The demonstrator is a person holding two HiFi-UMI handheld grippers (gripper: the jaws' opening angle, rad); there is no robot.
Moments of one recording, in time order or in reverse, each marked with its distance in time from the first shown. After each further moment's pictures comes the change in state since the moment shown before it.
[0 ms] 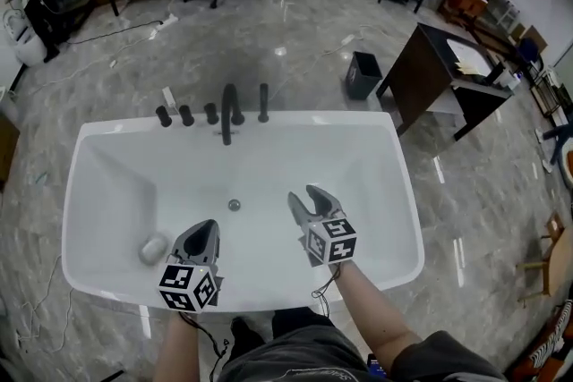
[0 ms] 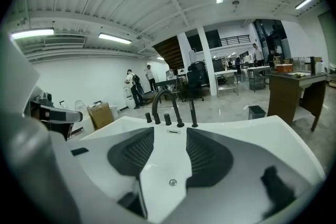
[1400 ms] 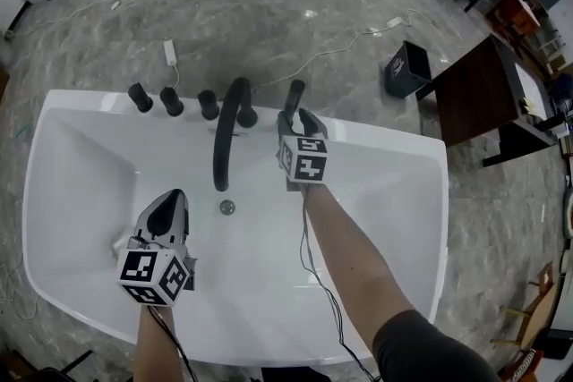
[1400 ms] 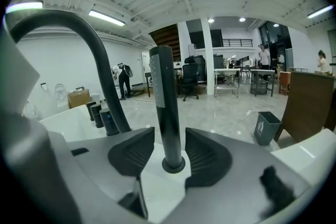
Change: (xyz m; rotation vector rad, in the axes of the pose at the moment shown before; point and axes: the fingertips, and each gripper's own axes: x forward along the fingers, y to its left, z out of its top) left arm 0.218 0.184 -0.011 -0.102 -0.036 0.242; right arm 0.419 -0.149 -0.002 -0.101 0.046 -0.084
